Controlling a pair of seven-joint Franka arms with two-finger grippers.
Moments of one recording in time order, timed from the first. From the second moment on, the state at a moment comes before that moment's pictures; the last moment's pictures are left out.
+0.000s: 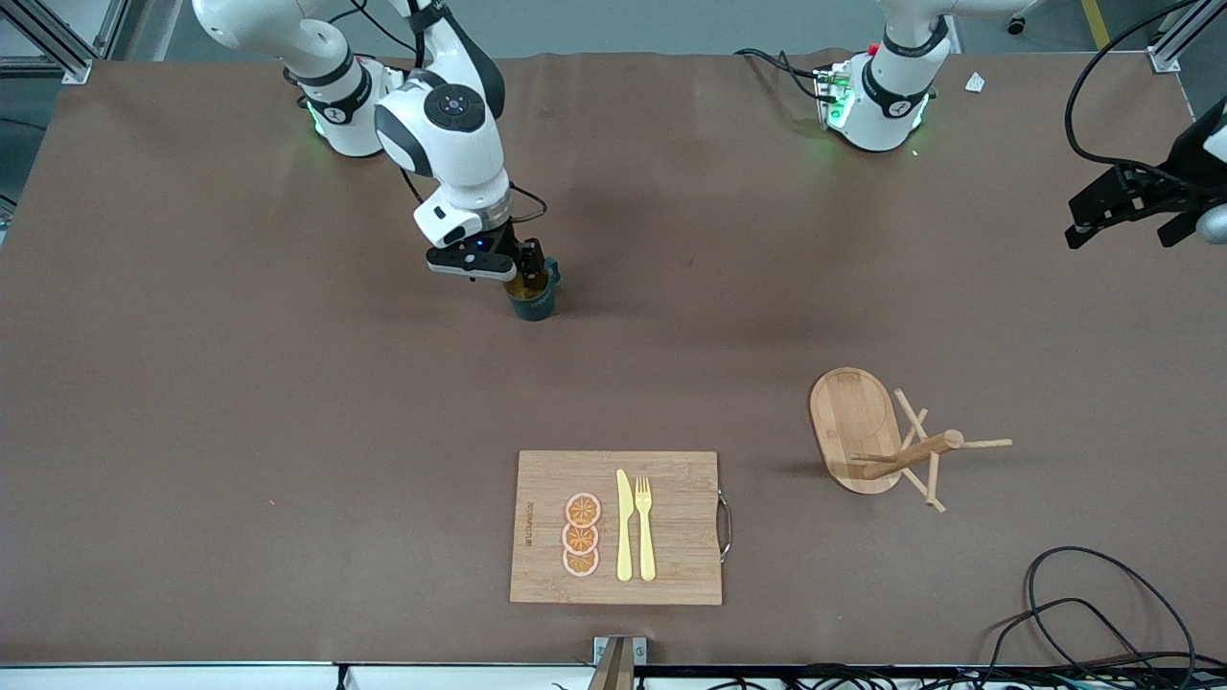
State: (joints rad) left arm -0.10 -0.05 0.06 -1.57 0.01 1.59 -0.04; right arm 0.83 0.12 -0.12 -2.34 -0.20 2.55 1.02
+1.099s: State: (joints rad) left arm -0.03 -0.01 0.00 -1.55 0.01 1.58 -0.04; right arm 0.83 0.23 -0.12 -2.37 -0.22 2.70 1.05
